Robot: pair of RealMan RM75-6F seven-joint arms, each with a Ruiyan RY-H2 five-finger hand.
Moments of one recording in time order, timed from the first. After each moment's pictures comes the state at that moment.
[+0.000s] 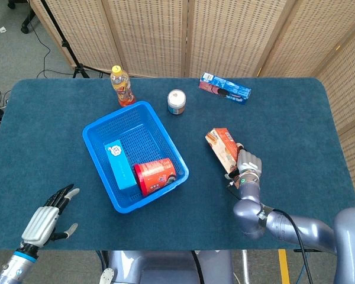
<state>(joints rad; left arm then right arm) -0.17 -1.21 0.14 -1.72 1.61 1.29 -0.14 1.02 -1.51 0.37 -1.57 0.22 1.18 -0.70</state>
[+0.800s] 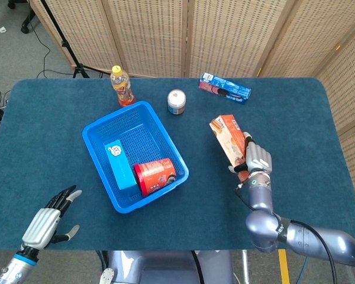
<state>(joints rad) -0.16 -1.20 0.15 -1.75 1.66 1.31 -0.12 0.92 -1.38 0.49 -1.87 0.06 1.35 -0.62</state>
